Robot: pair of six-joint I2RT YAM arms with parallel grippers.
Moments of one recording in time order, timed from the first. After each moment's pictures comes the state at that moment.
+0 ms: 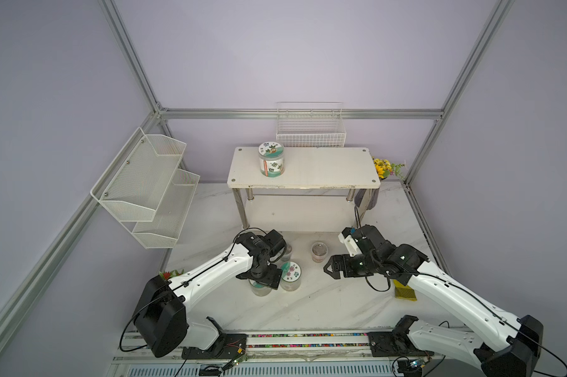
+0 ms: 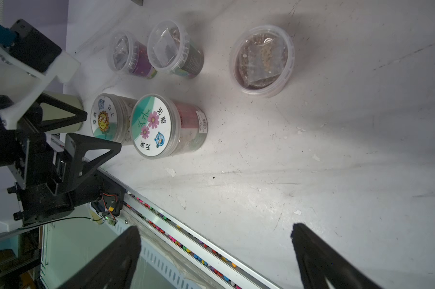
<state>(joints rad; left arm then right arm) -0.72 1.41 1.08 -1.20 -0.09 -0.47 0.67 1.08 0.97 -0.86 -0.24 0.58</state>
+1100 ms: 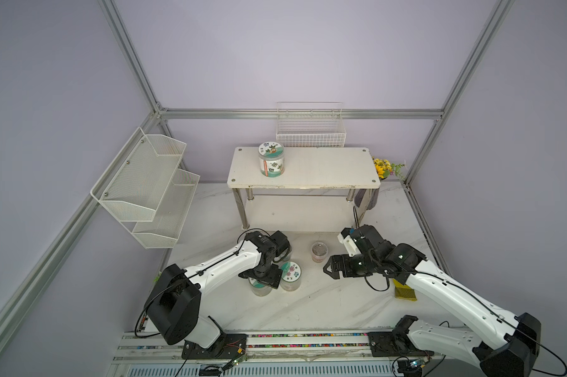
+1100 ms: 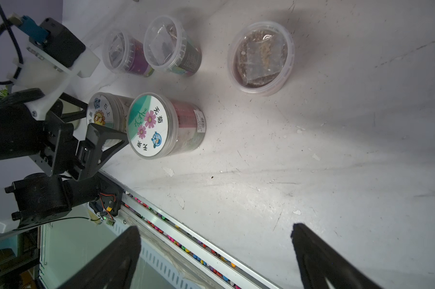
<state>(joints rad) -0.72 1.50 1.08 -1.17 -0.15 -0.47 0.67 1.10 0.97 -0.86 -0.24 0.58</state>
